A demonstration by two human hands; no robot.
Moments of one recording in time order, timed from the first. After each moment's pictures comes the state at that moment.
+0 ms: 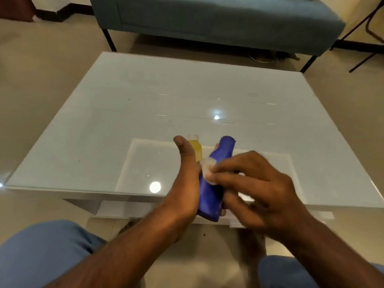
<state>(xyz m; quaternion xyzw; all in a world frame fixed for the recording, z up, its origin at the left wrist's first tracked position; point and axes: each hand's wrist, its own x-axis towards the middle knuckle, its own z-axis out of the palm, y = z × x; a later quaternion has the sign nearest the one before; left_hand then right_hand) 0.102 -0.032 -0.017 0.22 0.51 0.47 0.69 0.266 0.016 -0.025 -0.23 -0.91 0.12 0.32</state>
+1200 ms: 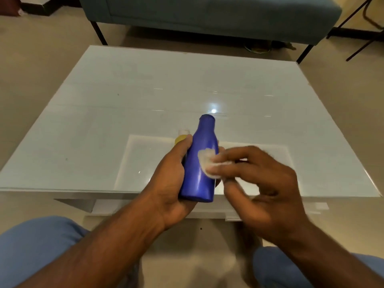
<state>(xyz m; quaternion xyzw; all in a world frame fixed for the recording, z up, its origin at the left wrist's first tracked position) 0.103 -0.019 -0.018 0.09 0.43 0.54 0.72 0.274 0.004 -0.028 -0.30 -0.82 0.24 0.42</state>
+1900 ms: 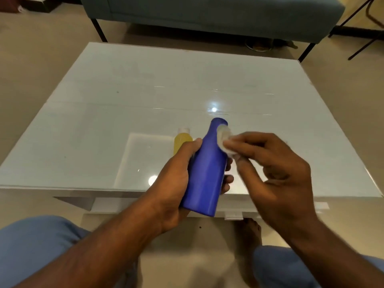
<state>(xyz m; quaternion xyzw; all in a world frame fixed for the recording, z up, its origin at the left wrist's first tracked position) 0.104 -0.024 -0.023 0.21 0.45 0.50 0.71 0.276 0.015 -0.026 -0.37 -0.79 0.22 0.44</state>
